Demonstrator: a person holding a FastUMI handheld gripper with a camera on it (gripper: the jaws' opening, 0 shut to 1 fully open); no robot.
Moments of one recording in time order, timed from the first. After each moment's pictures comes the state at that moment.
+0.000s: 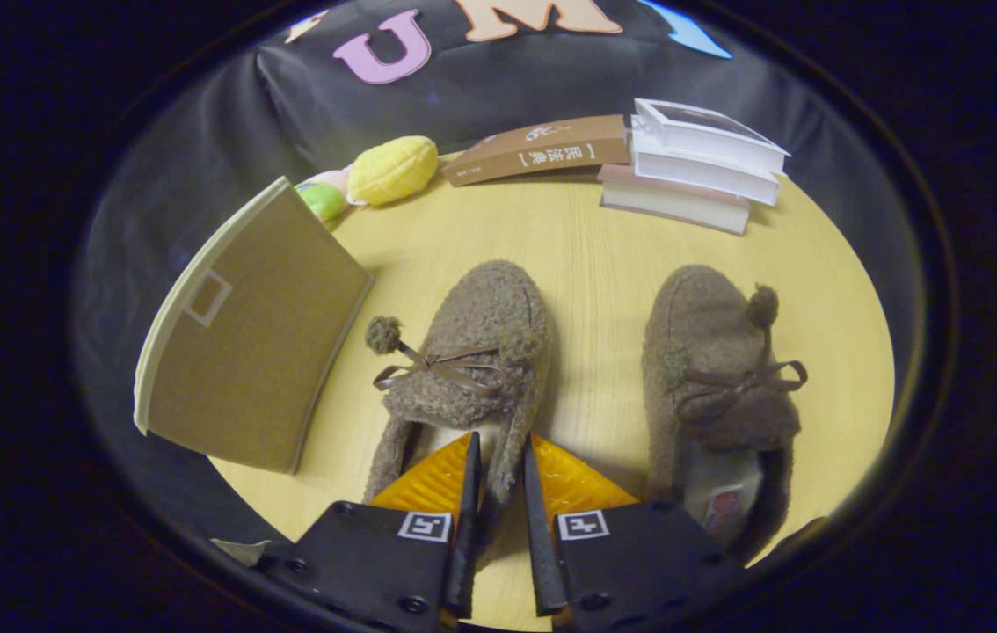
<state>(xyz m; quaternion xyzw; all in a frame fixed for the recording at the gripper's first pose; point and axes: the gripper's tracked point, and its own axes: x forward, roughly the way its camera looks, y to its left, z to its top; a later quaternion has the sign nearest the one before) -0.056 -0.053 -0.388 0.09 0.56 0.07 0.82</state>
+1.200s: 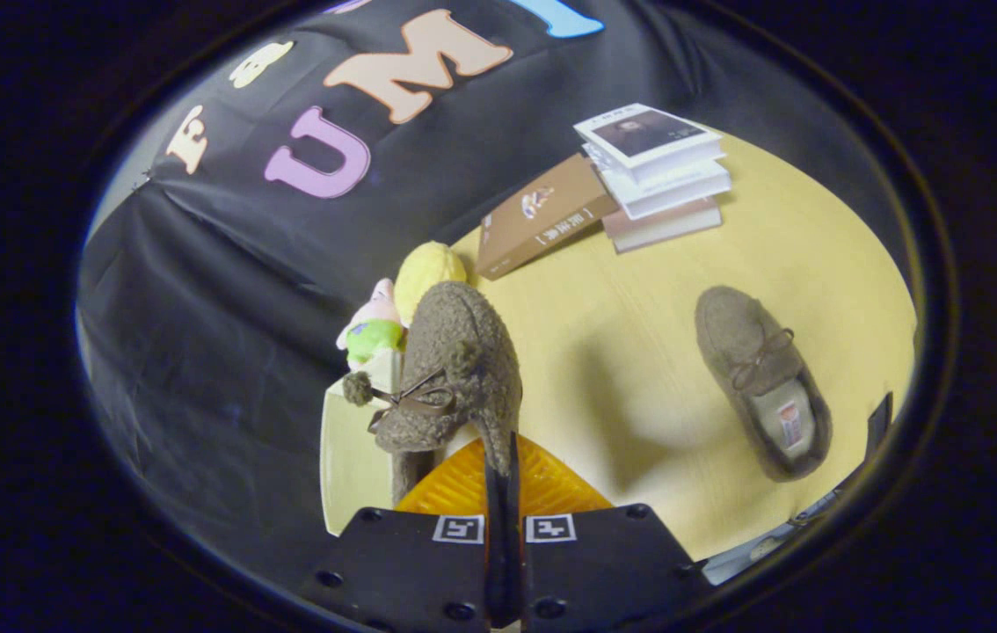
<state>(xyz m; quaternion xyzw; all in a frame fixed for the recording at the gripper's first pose) 0.011 0.033 -0.232 0.32 0.51 -0.02 0.80</state>
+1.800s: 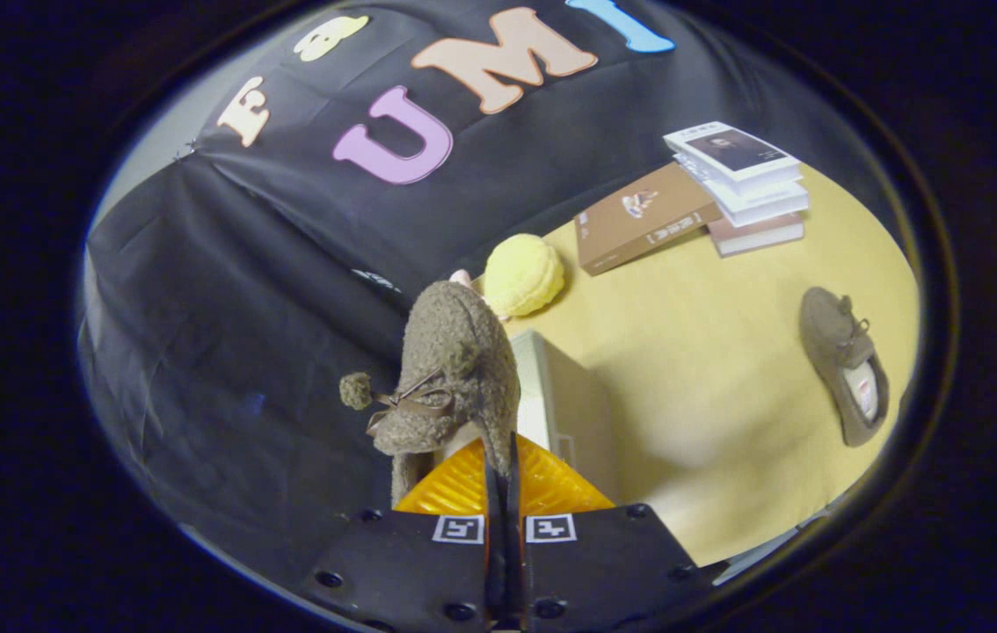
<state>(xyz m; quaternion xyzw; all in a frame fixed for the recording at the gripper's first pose) 0.032 0.170 -0.193 0.31 0.49 0.04 0.81</state>
